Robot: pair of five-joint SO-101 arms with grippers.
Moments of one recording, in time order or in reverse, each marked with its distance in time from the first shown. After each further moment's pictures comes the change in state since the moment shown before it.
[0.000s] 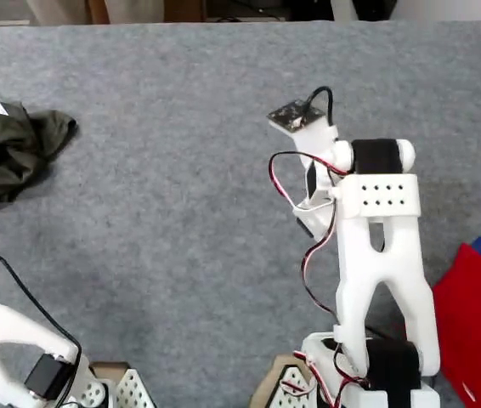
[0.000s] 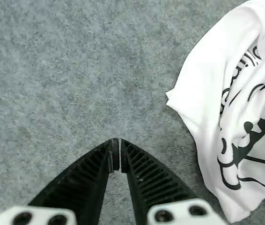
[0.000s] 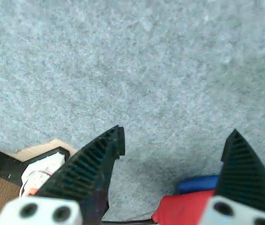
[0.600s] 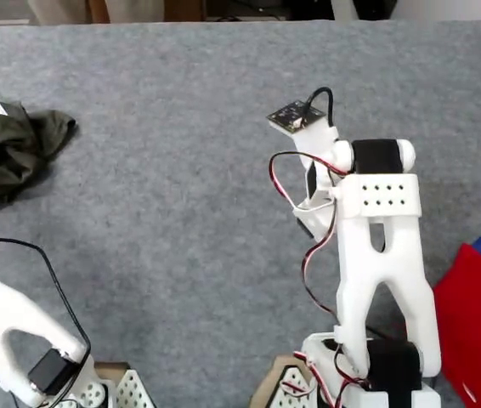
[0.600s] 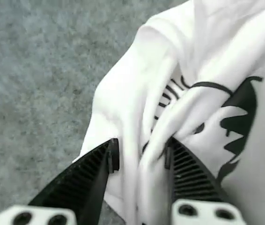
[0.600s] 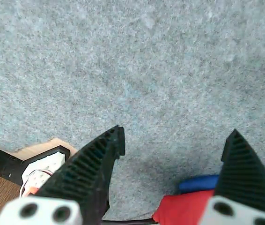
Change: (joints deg) left arm 9.8 10.5 14.0 -30.0 -0.3; right arm 0.0 0.0 0.1 0.0 0.0
